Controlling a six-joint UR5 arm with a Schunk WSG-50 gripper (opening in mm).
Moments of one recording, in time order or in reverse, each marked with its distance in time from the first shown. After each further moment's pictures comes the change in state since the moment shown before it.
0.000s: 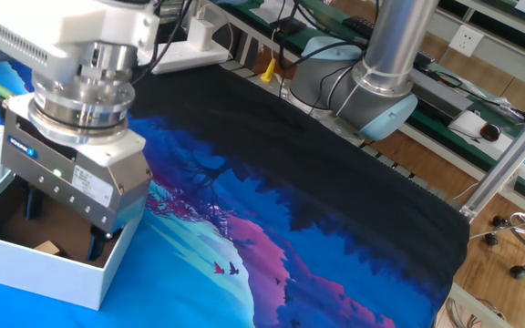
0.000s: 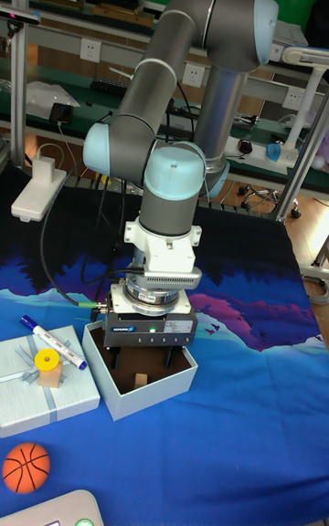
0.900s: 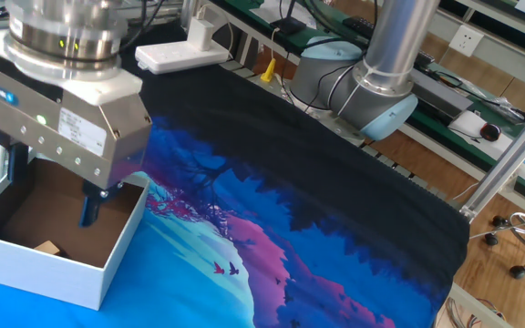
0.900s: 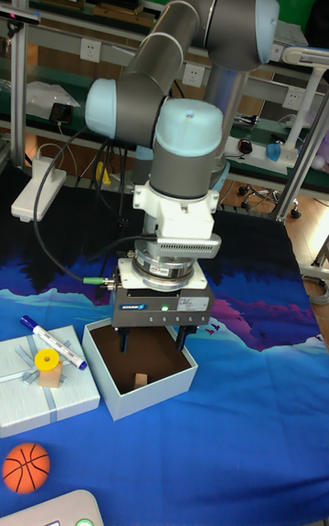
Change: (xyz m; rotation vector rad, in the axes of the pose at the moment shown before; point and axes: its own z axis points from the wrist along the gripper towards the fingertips) arm -0.034 0.007 -0.076 -0.020 -0.002 -0.001
